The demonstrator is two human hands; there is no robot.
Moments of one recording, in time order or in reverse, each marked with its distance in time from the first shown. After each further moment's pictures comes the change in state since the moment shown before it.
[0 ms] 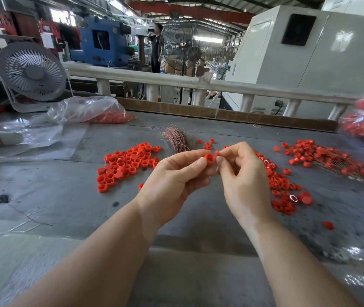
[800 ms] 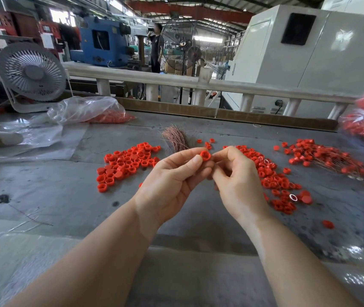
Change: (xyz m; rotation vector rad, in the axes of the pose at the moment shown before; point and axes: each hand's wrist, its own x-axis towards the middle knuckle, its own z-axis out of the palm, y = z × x) left_hand 0.002 0.001 0.001 -0.177 0.034 -0.024; right_hand 0.001 0.002 0.003 0.148 -0.204 0.121
